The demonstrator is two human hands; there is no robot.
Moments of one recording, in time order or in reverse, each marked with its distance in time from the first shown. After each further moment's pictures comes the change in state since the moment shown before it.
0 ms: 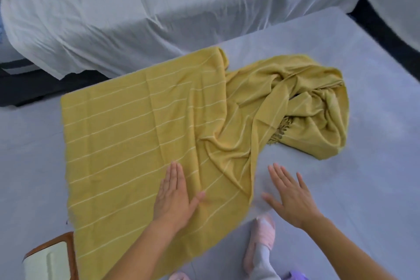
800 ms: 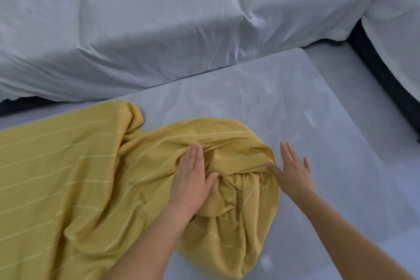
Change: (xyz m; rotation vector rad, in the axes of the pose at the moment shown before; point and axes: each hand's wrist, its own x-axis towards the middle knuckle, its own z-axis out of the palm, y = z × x) left_hand 0.291 0.378 -0.056 -0.103 0.245 0.072; right_hand 0.265 0.343 -0.180 0.220 0.069 0.186
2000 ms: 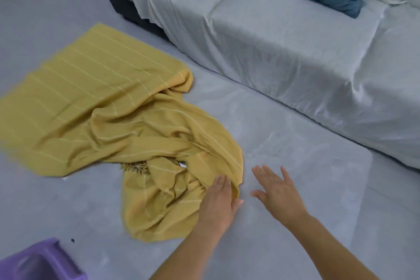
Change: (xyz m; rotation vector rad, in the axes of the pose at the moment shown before) left_hand 0.065 0.207 0.079 -0.347 0.128 -0.725; right_hand 0.144 0.016 -0.113 -0.510 -0.254 -1.211
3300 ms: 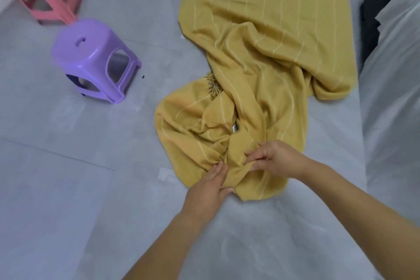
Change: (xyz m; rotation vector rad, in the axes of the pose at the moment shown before) left_hand 0.026 0.042 0.072 -0.699 0.612 -0.796; right_hand 0.221 -0.058 -0.030 -0.019 -0.857 -1.131
